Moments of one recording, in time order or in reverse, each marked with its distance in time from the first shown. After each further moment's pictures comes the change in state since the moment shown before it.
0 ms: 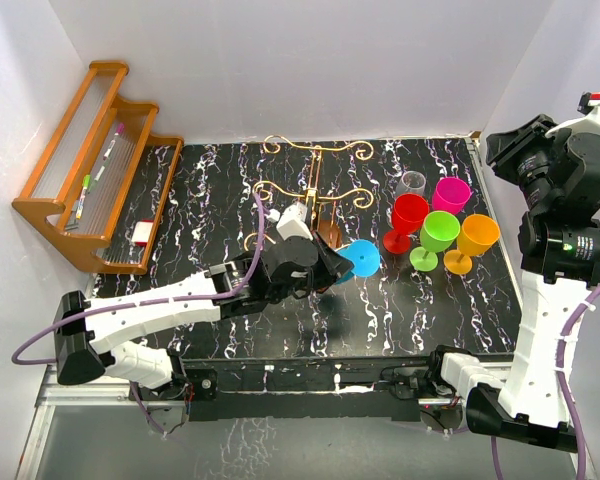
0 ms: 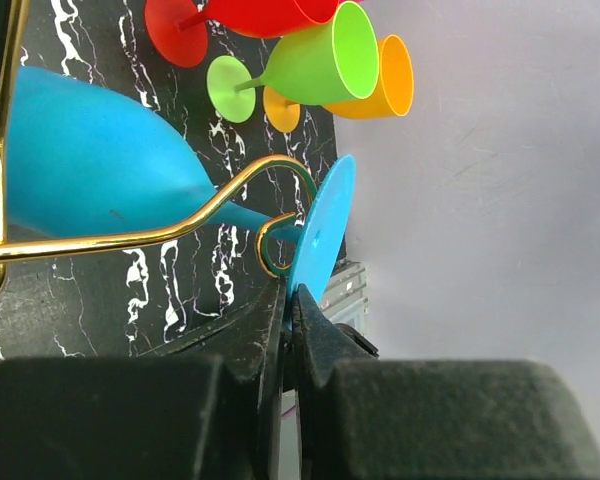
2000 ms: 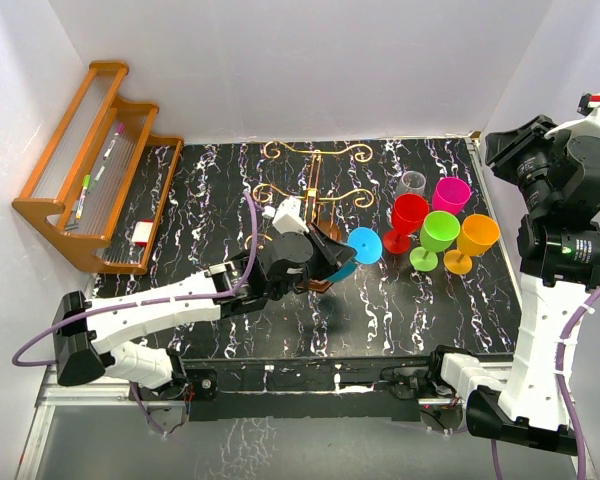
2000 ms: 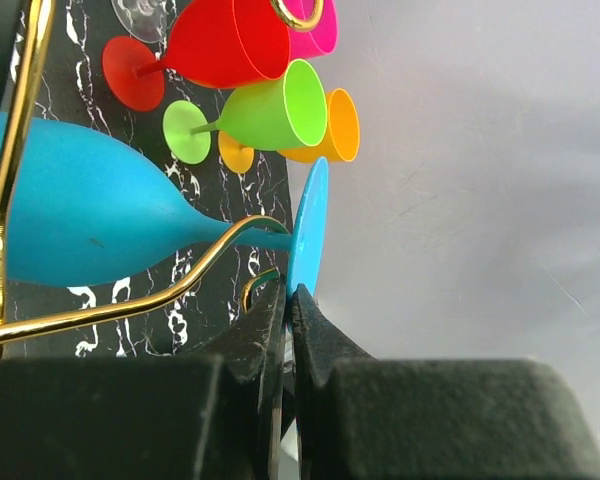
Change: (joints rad) left arm 0.019 -0.002 -0.029 0.150 -0.026 -0.031; right arm 0.006 -0.016 -0.019 0.031 -0.007 0.001
